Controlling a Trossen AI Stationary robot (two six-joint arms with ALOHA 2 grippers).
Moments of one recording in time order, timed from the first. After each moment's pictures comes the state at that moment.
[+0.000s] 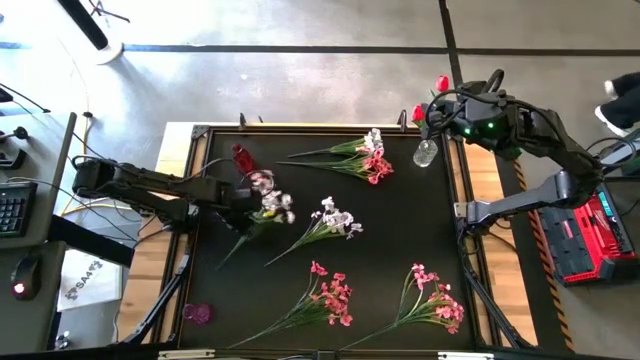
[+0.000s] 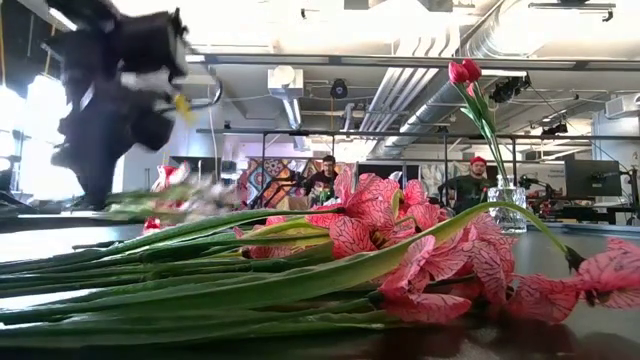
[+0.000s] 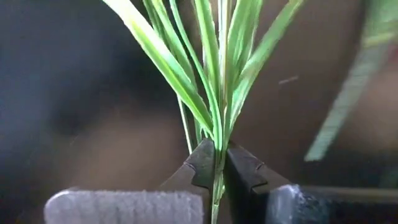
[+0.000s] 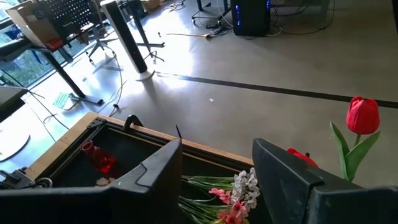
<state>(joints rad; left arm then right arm) 0.03 1.20 0.60 -0.69 0.17 -0.86 -0.16 1.14 1.73 -1.14 0.72 0.65</state>
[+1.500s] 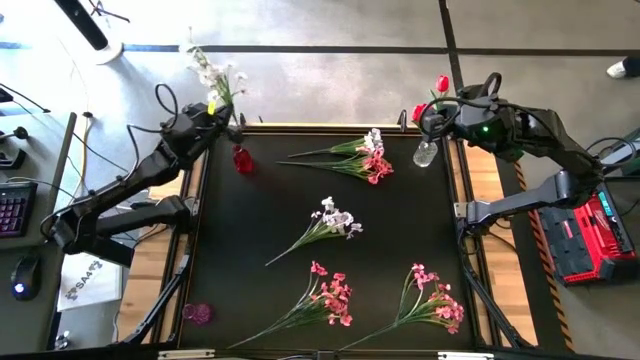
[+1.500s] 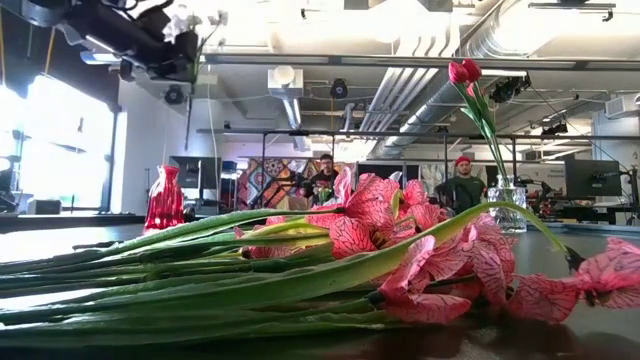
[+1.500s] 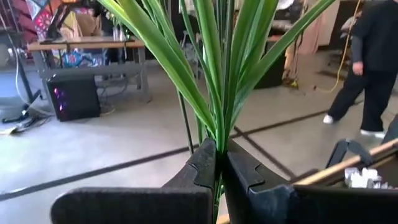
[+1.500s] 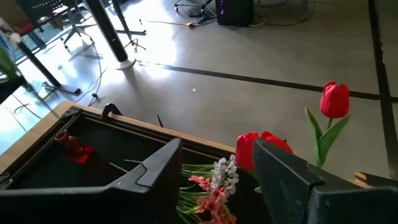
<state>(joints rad) 0.75 0.75 0.59 0.06 -0.37 -0.04 -0.16 1.15 1.73 -1.26 0.75 0.70</state>
